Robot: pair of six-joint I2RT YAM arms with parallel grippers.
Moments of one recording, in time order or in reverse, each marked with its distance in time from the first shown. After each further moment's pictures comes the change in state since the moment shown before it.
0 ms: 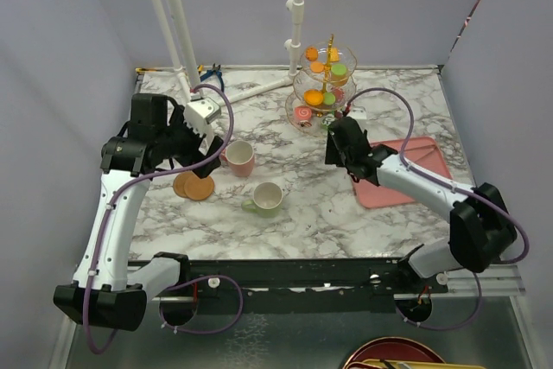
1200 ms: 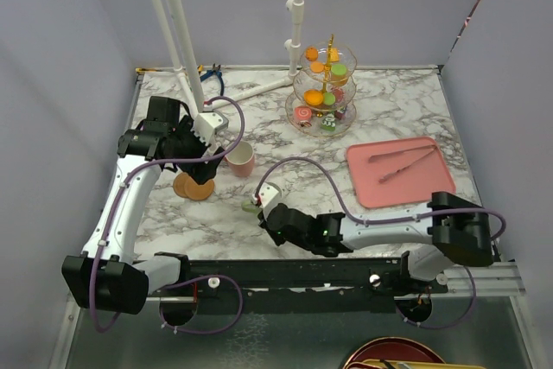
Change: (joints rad) left arm 0.000 0.094 -0.109 -0.018 -0.103 0.149; right arm 0.784 -0.008 -0.112 0.316 -0.079 -0.187
